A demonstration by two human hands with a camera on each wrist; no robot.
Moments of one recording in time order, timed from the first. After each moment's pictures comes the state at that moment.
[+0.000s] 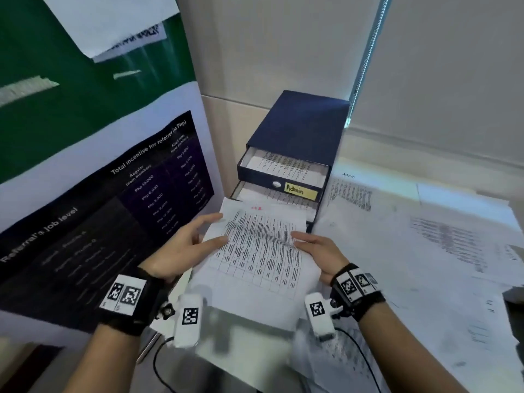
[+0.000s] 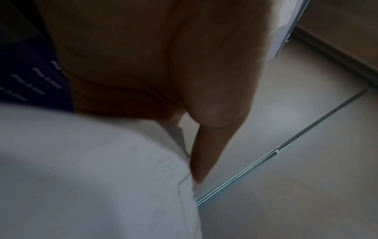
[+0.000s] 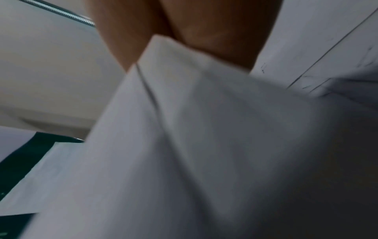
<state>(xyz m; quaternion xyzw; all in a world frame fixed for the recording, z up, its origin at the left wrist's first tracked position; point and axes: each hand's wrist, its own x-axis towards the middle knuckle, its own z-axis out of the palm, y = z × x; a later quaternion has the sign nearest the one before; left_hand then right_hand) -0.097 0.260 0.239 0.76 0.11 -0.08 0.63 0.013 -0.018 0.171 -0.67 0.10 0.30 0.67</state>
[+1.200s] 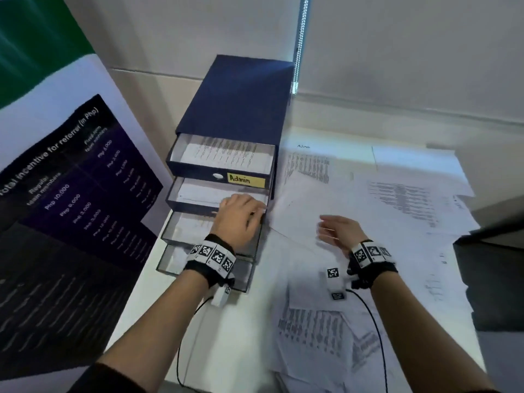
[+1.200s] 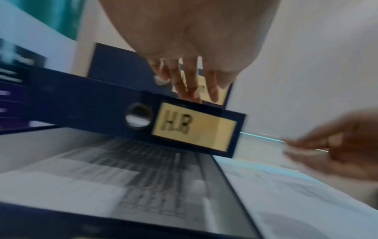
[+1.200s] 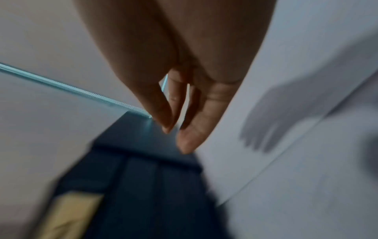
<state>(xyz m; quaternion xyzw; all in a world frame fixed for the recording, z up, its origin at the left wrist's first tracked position) 0.068 0.120 0.128 0.96 -0.14 0.09 0.22 0.094 -0.160 0.102 -0.63 0.29 0.19 0.69</state>
